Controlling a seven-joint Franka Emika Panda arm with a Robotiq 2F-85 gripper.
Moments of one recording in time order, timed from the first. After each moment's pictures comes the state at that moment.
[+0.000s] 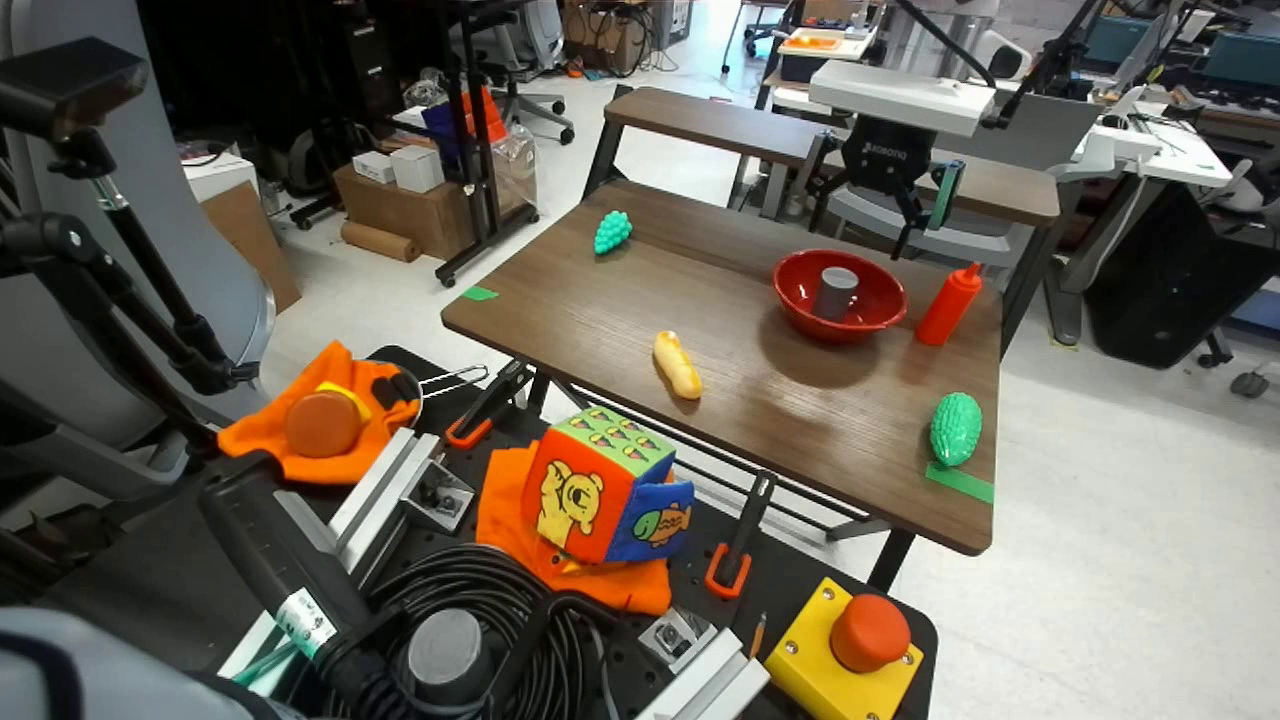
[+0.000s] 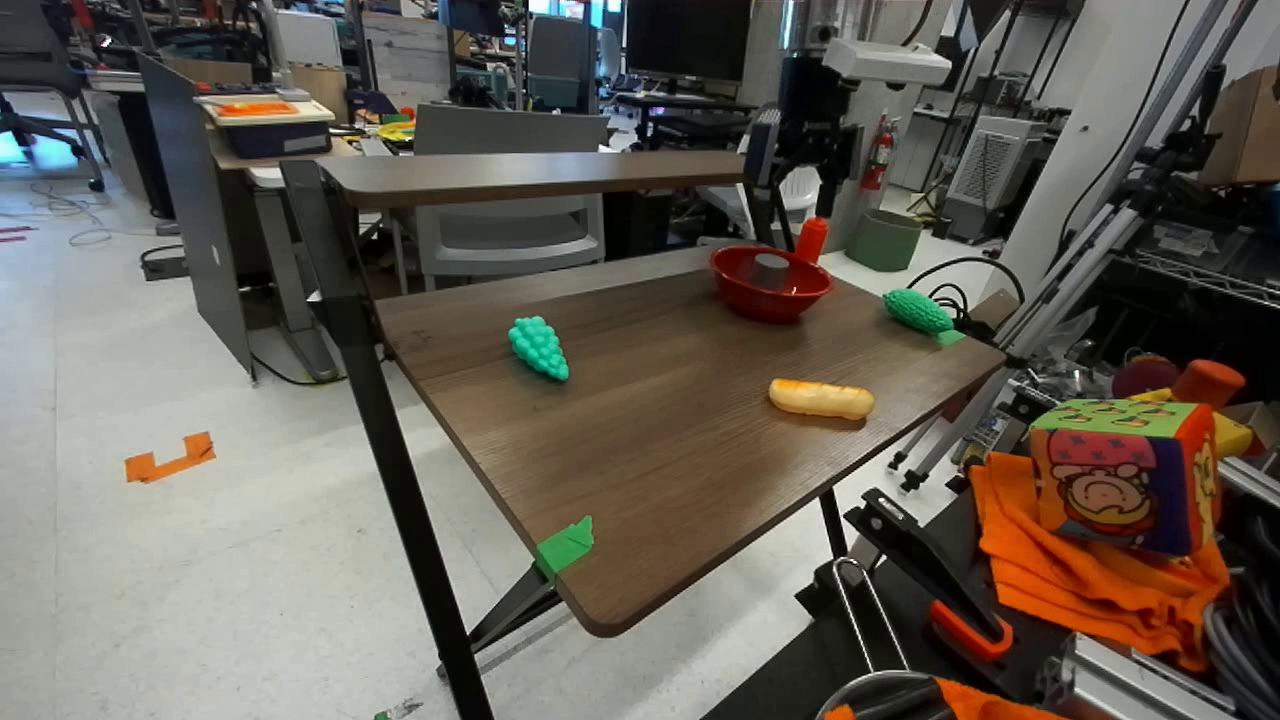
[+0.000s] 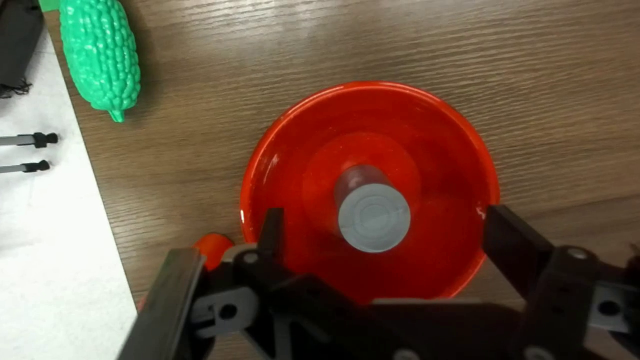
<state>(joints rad) -0.03 0.65 -0.11 -1.65 0.01 2.19 -0.03</state>
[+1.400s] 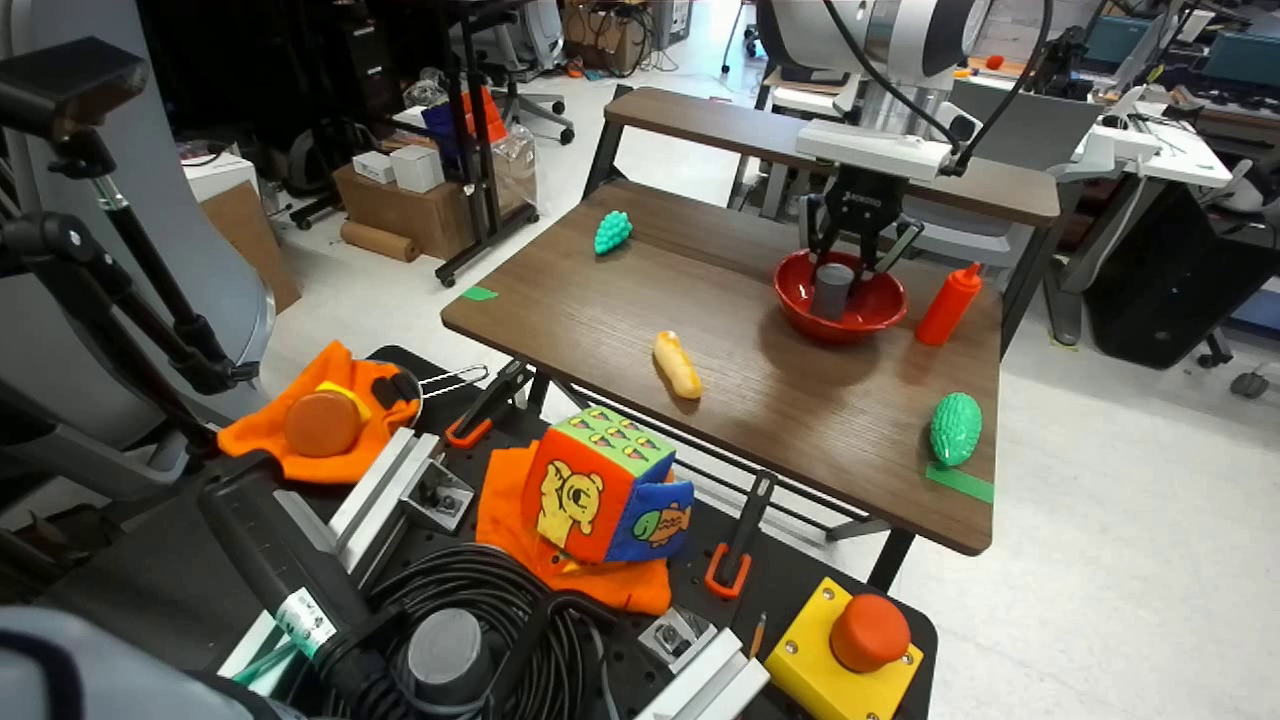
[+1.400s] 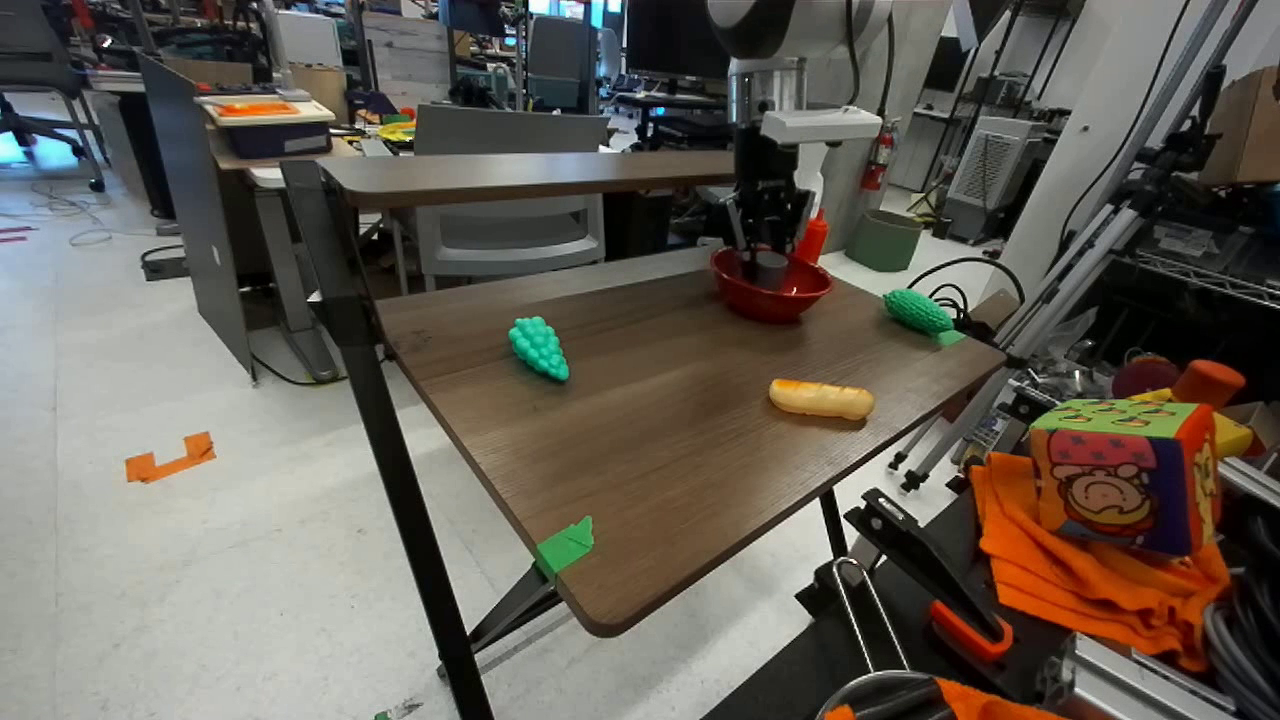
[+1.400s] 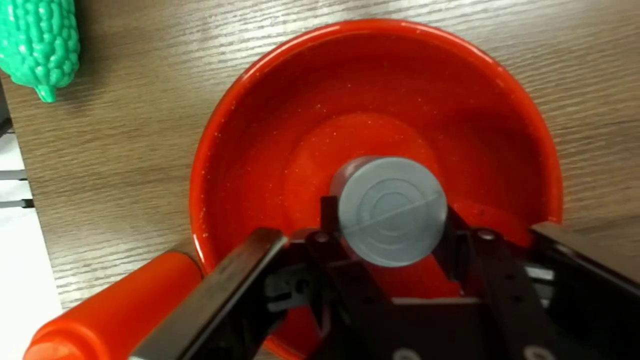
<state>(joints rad) -0.03 0.95 -0.10 -1.29 -0.01 2.00 0.04</state>
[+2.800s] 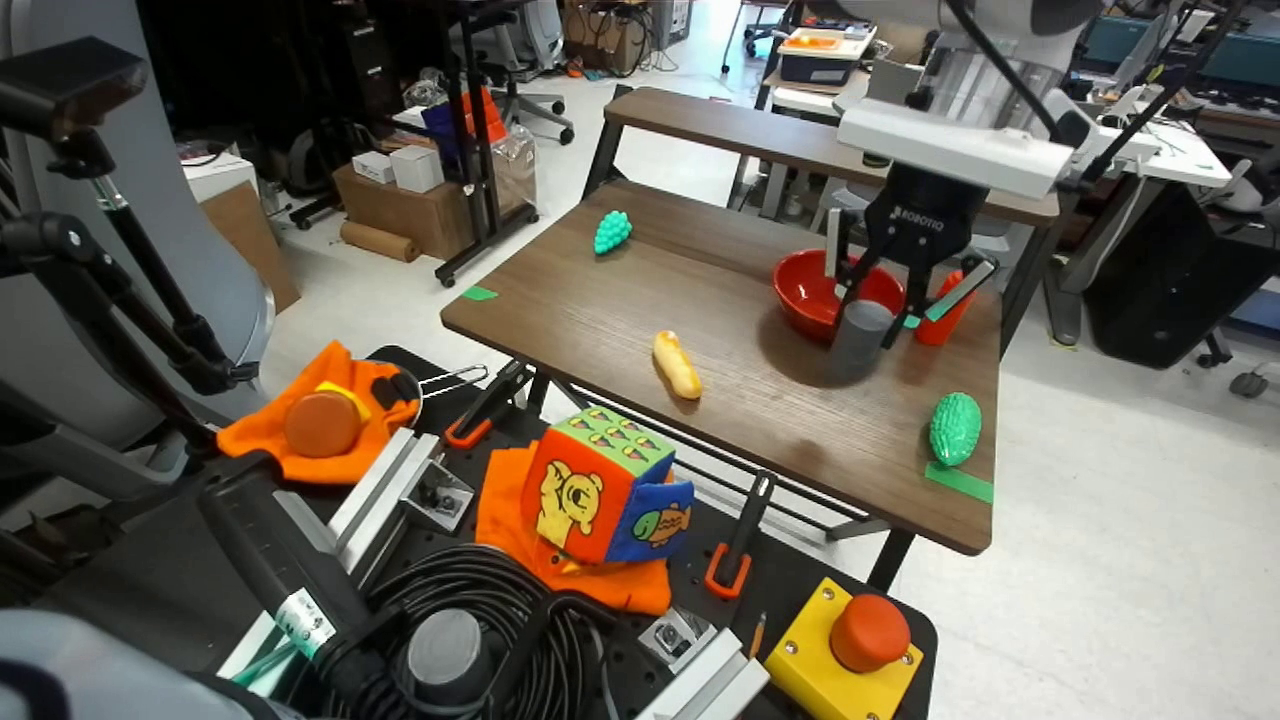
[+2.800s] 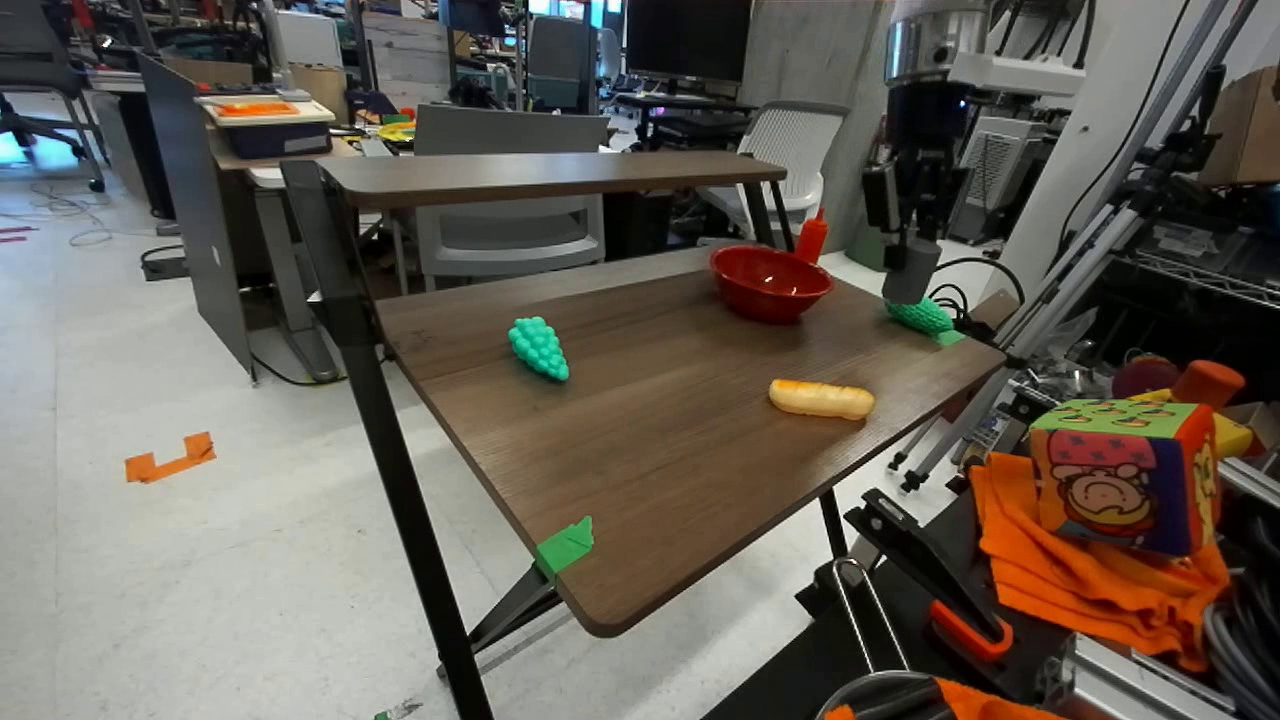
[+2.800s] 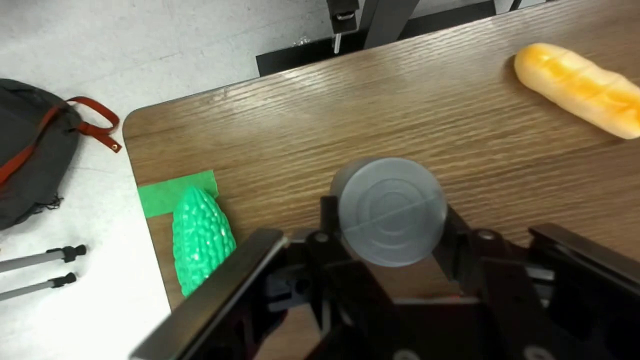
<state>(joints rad) -0.12 0.47 -0.13 -1.96 -0.02 2.16 -0.06</state>
